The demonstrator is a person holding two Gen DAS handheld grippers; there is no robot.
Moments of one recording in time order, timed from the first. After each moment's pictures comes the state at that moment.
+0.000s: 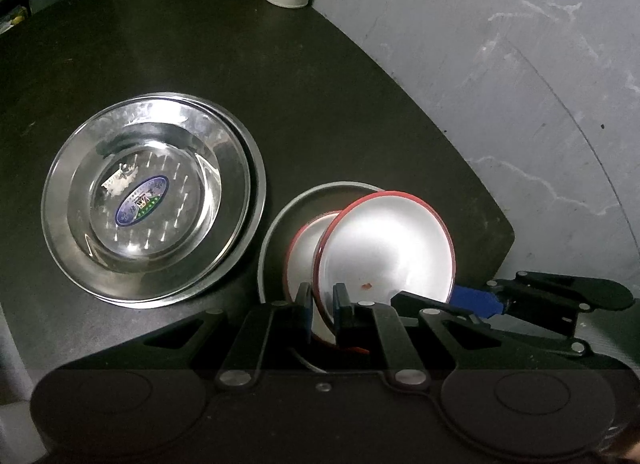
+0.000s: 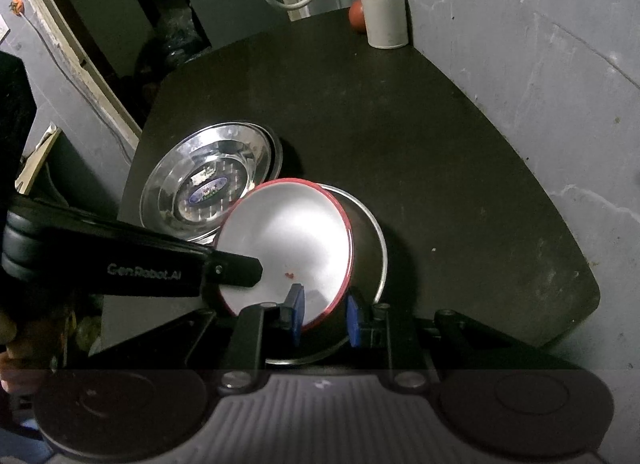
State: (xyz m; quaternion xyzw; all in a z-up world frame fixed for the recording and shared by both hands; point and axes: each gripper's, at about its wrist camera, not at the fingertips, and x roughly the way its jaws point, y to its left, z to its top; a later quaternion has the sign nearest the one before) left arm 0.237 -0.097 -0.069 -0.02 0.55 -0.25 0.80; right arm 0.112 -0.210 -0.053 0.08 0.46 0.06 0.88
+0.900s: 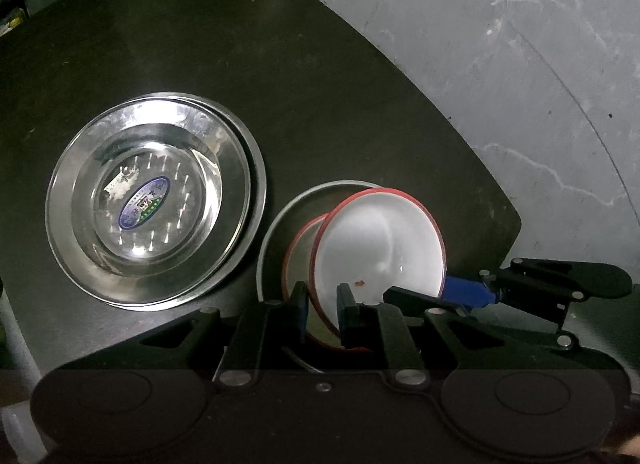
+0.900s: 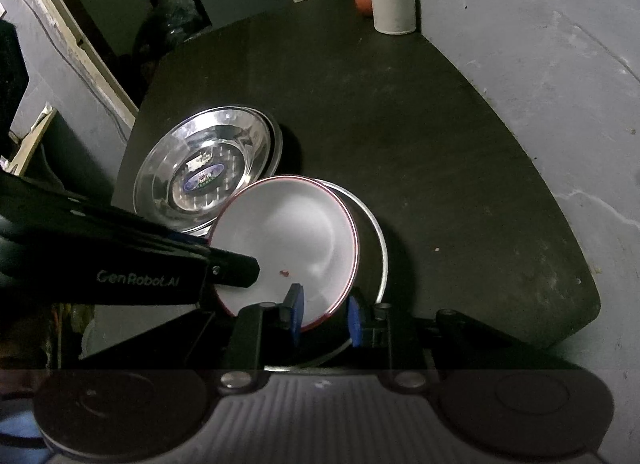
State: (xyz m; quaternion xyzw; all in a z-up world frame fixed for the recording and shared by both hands) left arm 0.244 -0.110 -0.063 0.01 0.57 -0.24 0.79; right arm 0.126 -0.205 -0.054 0.06 0.49 0.06 0.87
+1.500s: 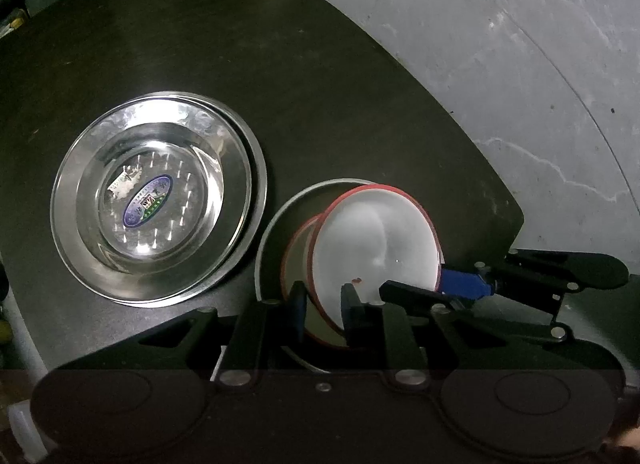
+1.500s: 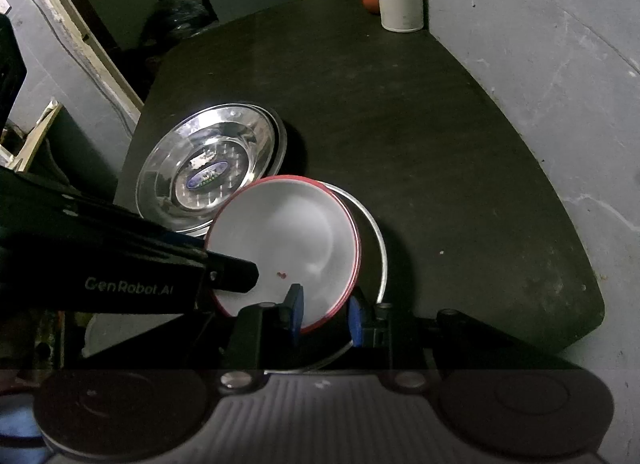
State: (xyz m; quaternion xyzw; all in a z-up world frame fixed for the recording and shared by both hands) left arm 0.245 -0.114 -0.060 0.02 0.58 -0.24 0.78; right arm 0.129 -0.207 -0.056 0.06 0.50 0.07 0.86
